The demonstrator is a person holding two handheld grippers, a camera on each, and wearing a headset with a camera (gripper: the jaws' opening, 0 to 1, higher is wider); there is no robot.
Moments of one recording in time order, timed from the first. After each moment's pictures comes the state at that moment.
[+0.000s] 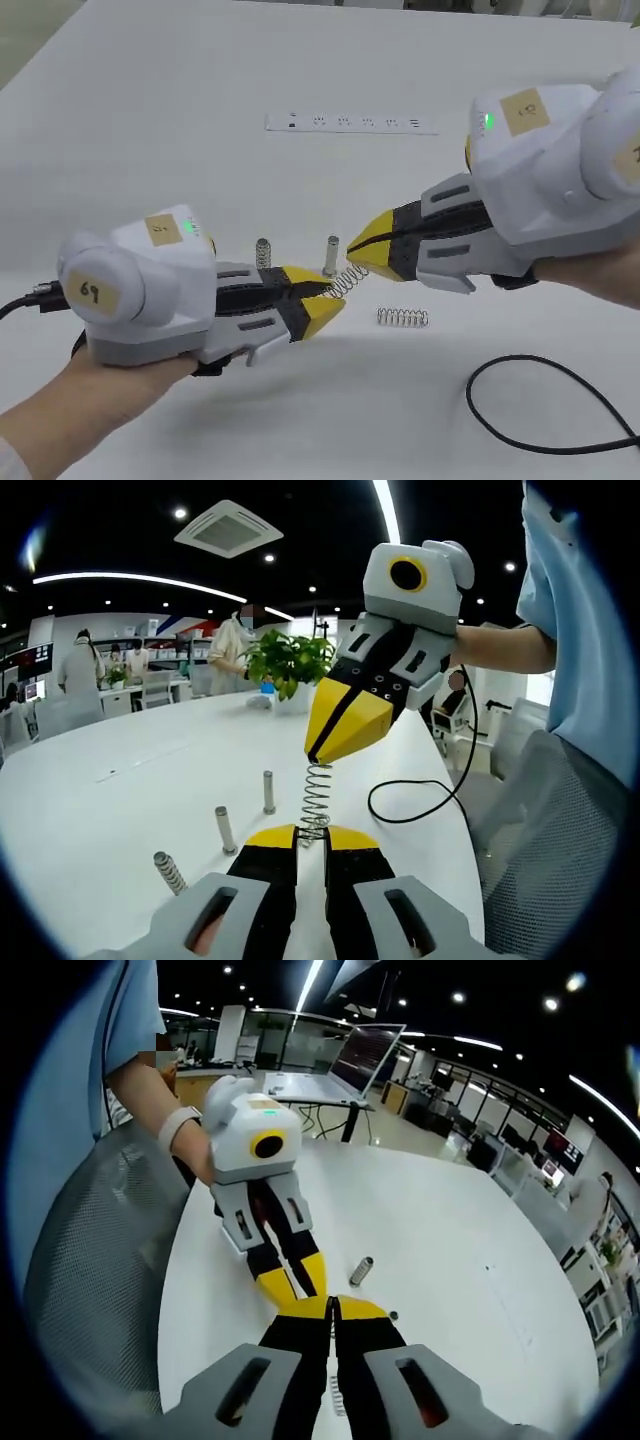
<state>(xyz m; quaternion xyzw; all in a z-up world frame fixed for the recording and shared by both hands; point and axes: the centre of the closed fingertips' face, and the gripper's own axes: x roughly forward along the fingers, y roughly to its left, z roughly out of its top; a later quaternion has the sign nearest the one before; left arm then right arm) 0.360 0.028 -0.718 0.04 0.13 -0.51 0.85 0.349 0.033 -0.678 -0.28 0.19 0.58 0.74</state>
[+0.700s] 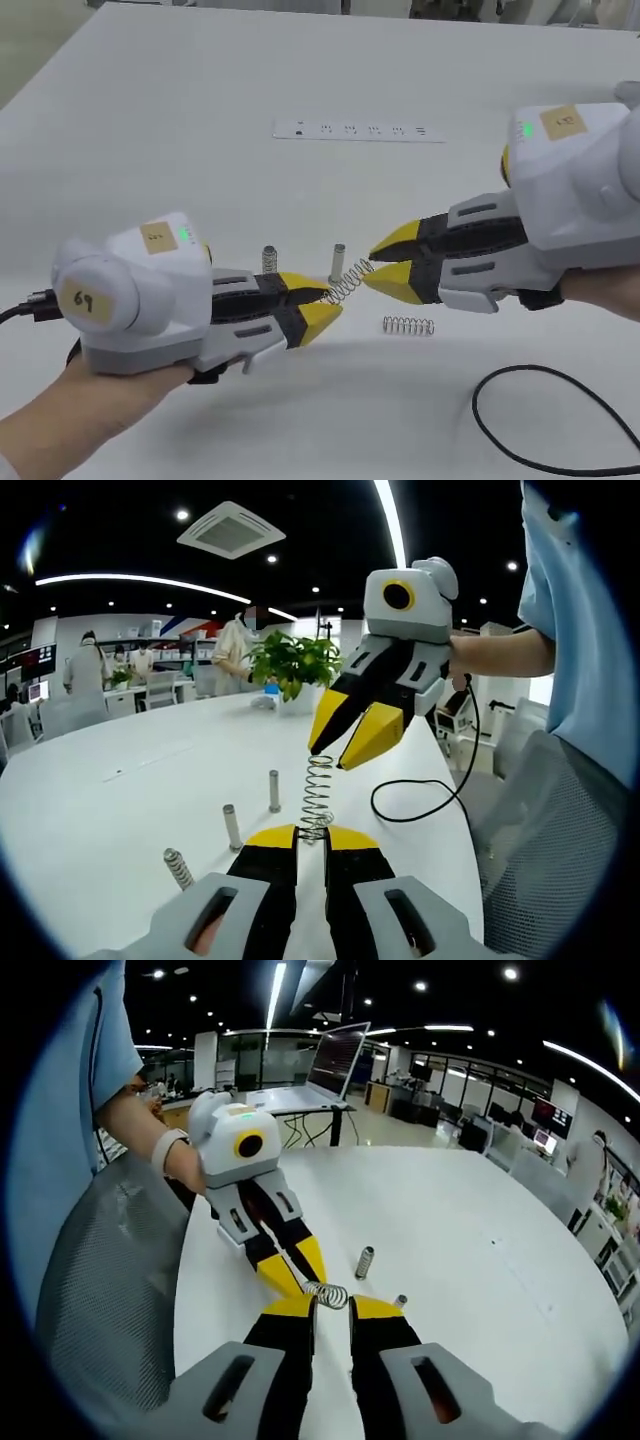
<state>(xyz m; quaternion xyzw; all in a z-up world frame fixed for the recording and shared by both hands) 0.358 0.036 -0.716 0.05 0.12 -0.50 0.85 0.352 0.023 -0.682 -0.22 0.21 0.57 0.76</state>
